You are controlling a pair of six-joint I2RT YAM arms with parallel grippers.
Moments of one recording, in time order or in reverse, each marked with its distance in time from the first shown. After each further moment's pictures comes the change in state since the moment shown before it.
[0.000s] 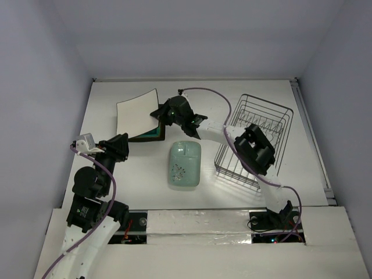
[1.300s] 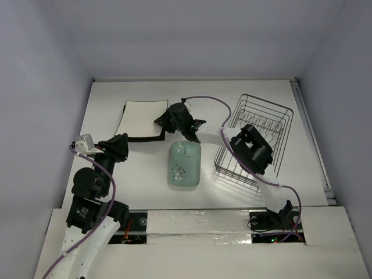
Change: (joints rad) left arm 0.000 -0.009 0.000 0.001 0.000 0.000; right arm 0.012 0.040 -0.060 -0.016 0.055 0.079
